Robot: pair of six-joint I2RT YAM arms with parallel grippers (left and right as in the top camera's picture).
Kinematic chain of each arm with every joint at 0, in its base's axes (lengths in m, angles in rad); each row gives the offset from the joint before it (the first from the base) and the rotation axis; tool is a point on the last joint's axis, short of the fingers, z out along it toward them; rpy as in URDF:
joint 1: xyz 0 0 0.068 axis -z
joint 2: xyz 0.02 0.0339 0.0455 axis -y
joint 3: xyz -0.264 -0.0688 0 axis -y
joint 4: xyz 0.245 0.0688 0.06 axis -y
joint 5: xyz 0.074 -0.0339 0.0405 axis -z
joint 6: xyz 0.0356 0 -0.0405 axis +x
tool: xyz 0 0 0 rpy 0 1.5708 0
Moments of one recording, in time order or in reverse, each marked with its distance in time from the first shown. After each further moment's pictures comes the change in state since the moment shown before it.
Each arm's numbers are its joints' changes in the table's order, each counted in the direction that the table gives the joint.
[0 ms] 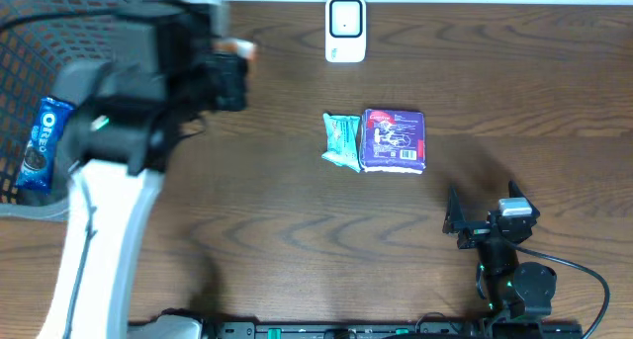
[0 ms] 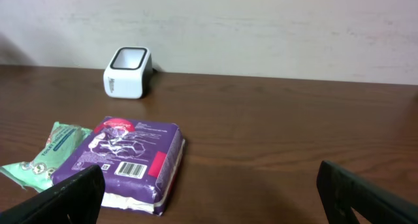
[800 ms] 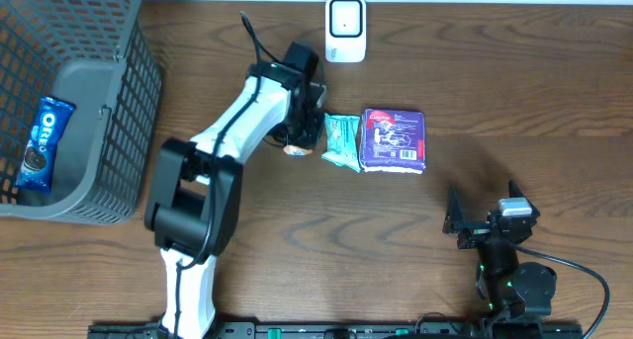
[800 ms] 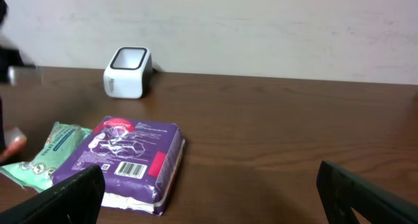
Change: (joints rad) left arm 0.184 -0.687 -0.014 -0.024 -0.043 0.088; right arm 0.000 0.000 0.000 0.000 0.000 0.000
